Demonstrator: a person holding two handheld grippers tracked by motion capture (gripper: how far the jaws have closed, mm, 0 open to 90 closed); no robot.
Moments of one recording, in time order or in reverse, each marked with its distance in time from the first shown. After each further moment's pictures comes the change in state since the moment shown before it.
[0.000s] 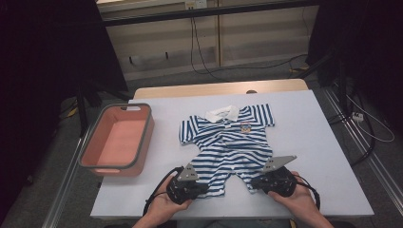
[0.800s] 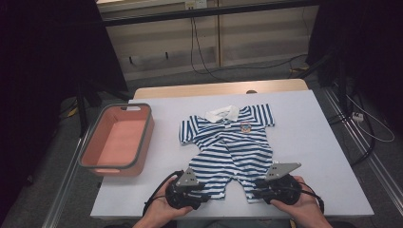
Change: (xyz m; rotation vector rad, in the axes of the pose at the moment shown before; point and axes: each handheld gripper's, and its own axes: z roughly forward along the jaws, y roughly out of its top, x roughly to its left) left arm -0.009 -0.003 0.001 -0.010 0.013 0.061; right arm 0.013 -0.008 -0.009 -0.002 -0.022 -0.048
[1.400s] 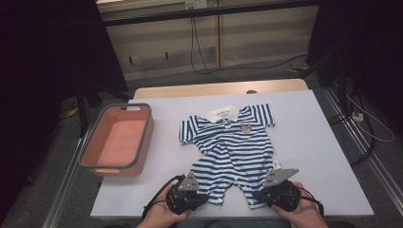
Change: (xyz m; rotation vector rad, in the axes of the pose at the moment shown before) left arm -0.014 -0.001 -0.008 0.056 -0.063 -0.047; right arm 0.016 -0.005 -0.003 0.037 0.020 -0.010
